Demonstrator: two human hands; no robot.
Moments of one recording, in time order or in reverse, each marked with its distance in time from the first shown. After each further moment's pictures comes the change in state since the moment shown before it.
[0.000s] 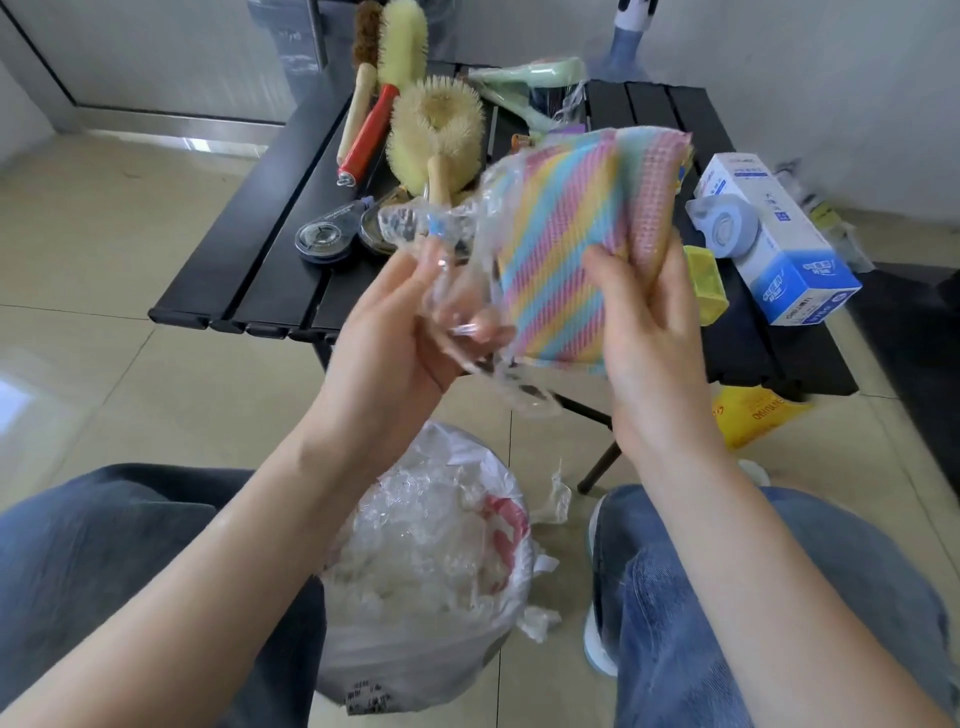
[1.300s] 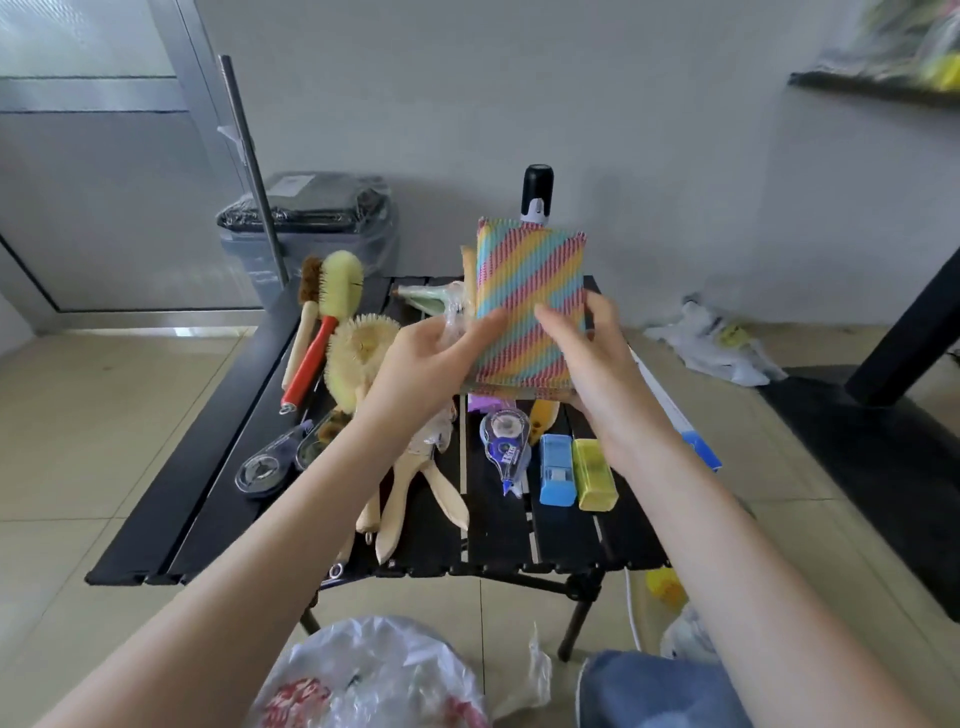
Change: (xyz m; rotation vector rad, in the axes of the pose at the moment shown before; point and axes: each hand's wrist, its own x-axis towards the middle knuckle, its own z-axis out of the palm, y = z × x) left_hand 0.135 0.042 0.078 0.864 0.029 0.076; right_hand 0.122 -0.059 -0.047 -0.111 0.027 0.106
